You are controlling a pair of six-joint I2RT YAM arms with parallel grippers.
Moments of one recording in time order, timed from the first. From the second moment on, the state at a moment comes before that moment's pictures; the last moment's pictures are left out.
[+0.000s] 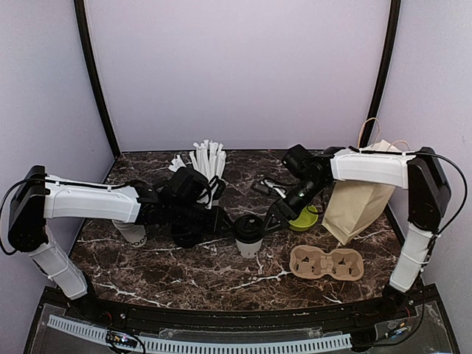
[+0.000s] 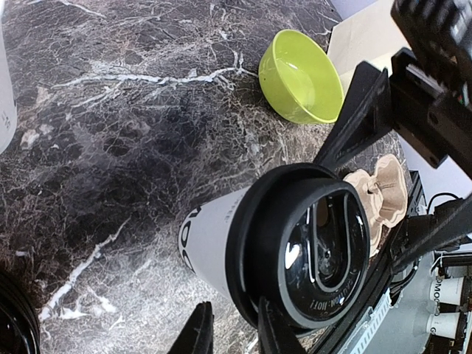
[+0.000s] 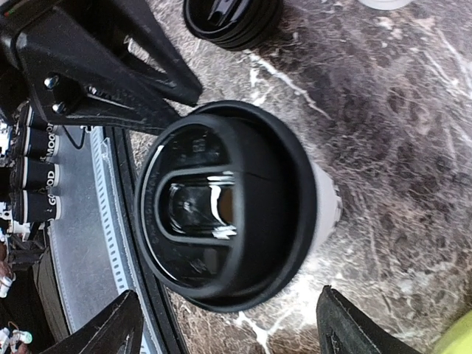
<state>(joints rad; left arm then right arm) -0.91 1.60 1.01 -0.18 0.19 -0.66 0.66 1.81 1.35 -0.83 -0.77 -0.24</state>
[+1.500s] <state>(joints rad) -0.91 1.57 1.19 -0.24 0.14 -0.52 0.67 1.82 1.61 -0.95 -0.61 -0.29</state>
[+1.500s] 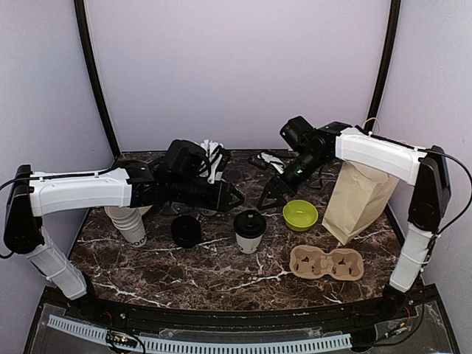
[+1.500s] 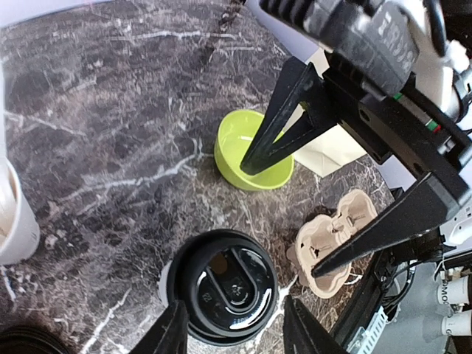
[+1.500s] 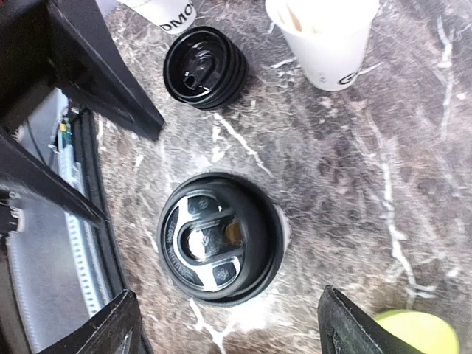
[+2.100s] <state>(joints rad) -0.89 1.29 1.18 -0.35 -0.24 -0.45 0.88 1.79 1.59 -0.85 -0.29 -0.48</state>
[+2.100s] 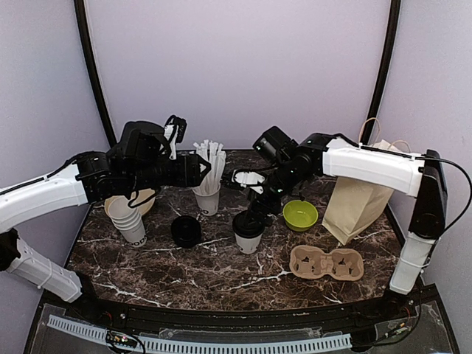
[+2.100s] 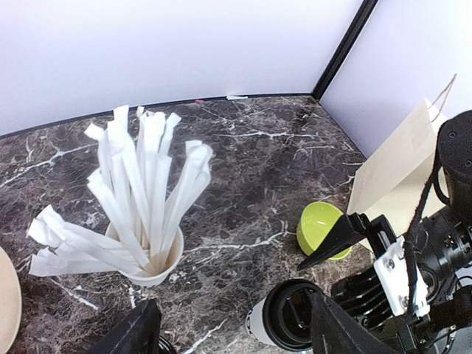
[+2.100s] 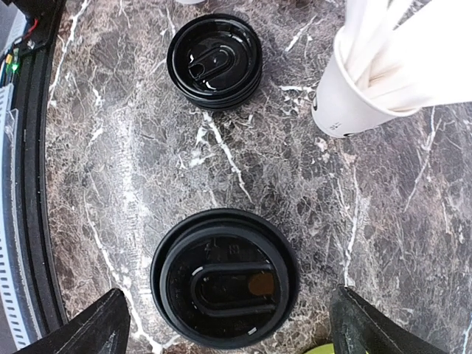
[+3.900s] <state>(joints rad) -0.86 1.29 1.12 -0.43 -0.23 -0.44 0.54 2.21 2.12 -0.93 -0.13 -0.35</state>
